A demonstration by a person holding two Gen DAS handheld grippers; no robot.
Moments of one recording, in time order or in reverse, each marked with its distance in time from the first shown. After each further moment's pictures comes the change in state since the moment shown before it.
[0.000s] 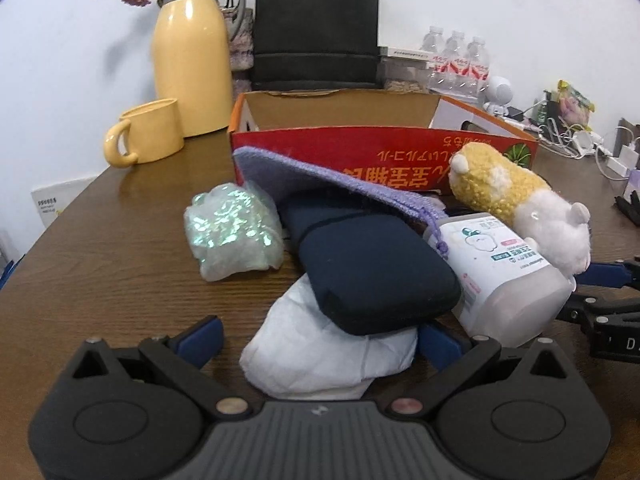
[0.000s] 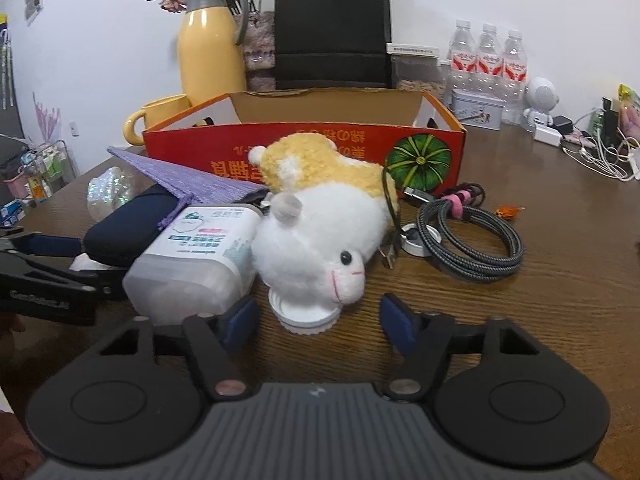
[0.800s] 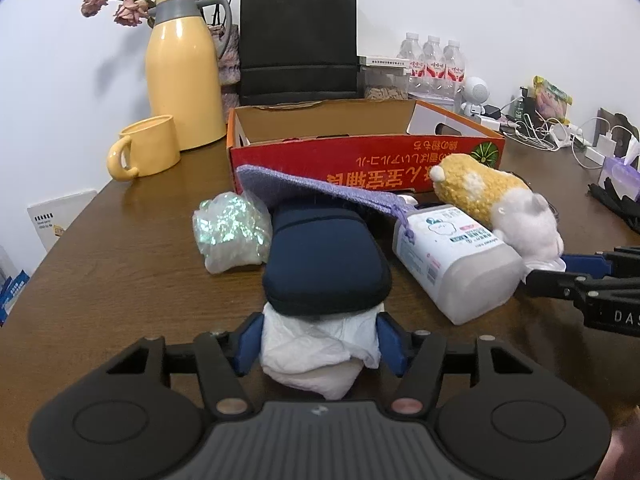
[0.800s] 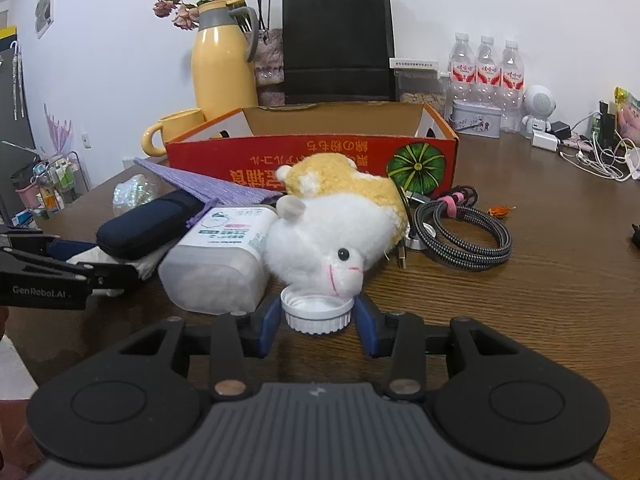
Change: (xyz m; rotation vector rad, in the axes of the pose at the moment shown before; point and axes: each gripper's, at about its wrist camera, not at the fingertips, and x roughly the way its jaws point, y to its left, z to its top) left arm -0.040 0.002 -0.009 0.045 -0.009 -0.029; right arm -0.030 0.001 -0.010 0.013 -0.040 0.024
